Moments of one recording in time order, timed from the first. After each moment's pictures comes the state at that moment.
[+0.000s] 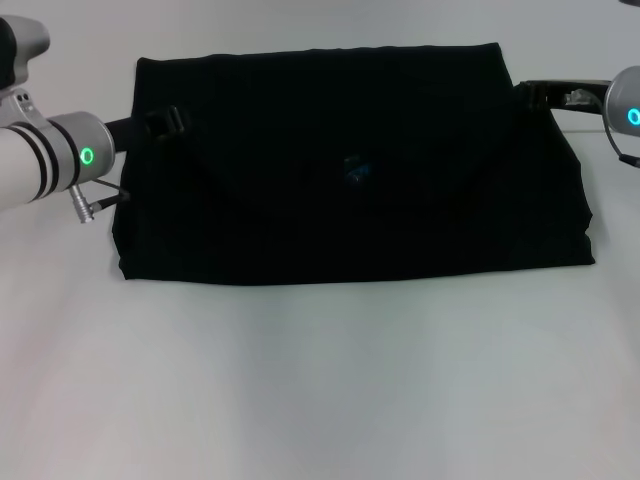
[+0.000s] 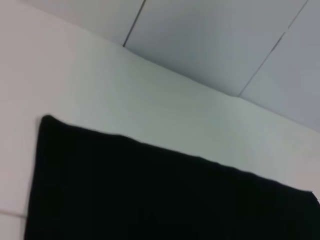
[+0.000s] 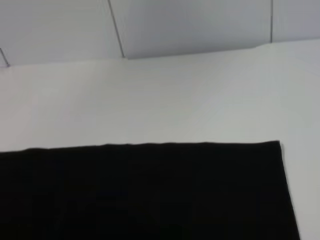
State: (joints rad) left arm -0.80 -2.11 0.68 0.57 2.10 0.63 -2.18; right arm 0.90 2.01 -0.86 -0.49 -2.22 -0.52 2.19
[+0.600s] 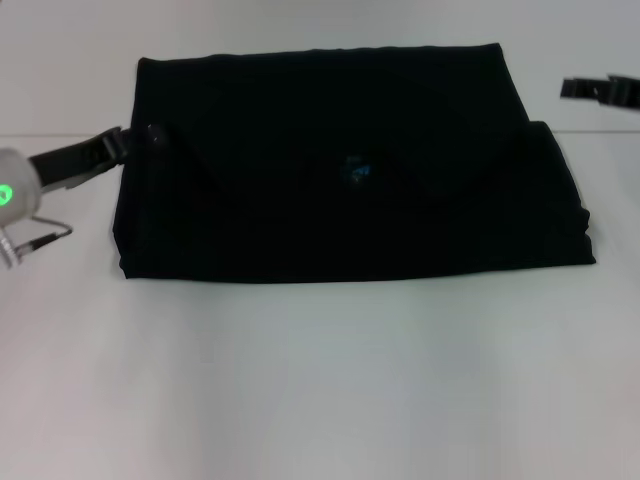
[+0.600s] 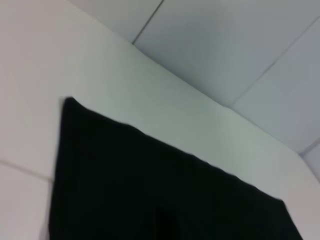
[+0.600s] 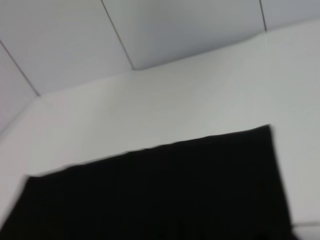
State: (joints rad) left arm -0.58 -2.13 0.66 0.84 2.06 0.93 -2.30; right arm 0.66 2.00 -0.84 -0.89 -2.19 -0.91 2.39
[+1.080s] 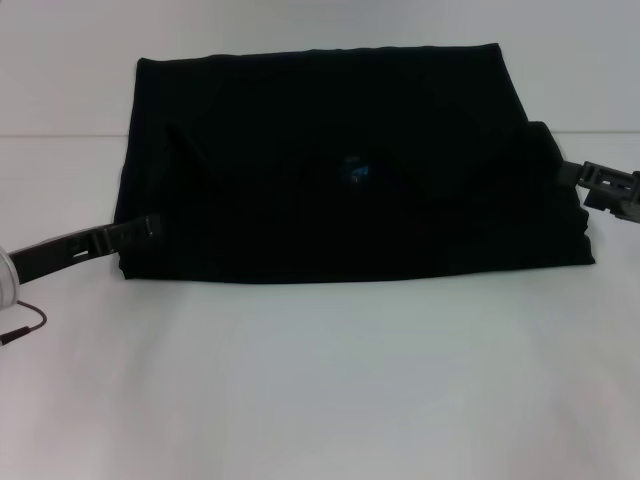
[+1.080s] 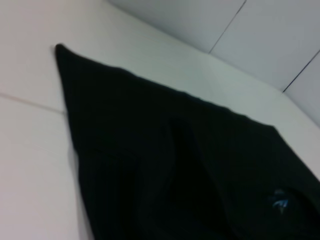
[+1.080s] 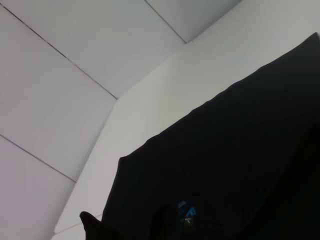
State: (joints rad) left arm -0.49 -2.13 0.53 0.73 2.07 1.08 -1.94; right arm 0.47 2.01 -0.70 -0.76 -1.86 -1.24 2.22
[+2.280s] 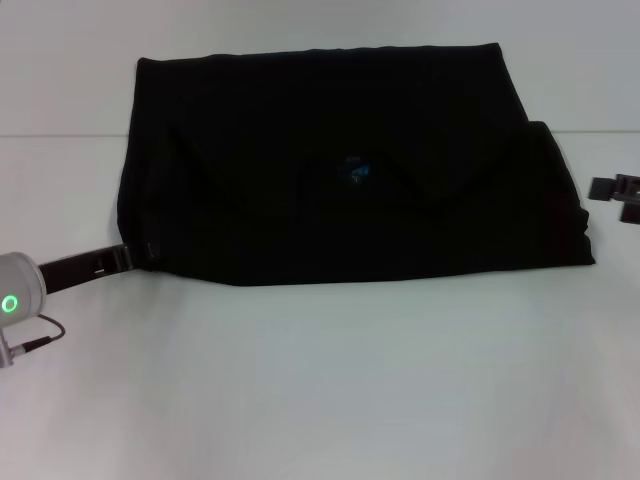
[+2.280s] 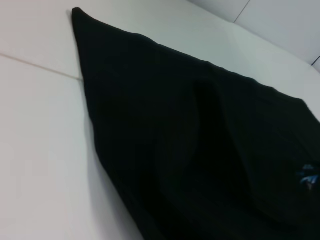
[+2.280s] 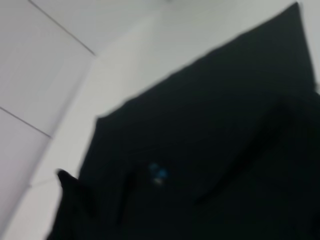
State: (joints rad) left arm -0.53 -2.13 0.58 0.66 2.13 0.96 -1.97; right arm 0.53 1.89 -0.68 -0.74 -2.04 -1.36 2.35
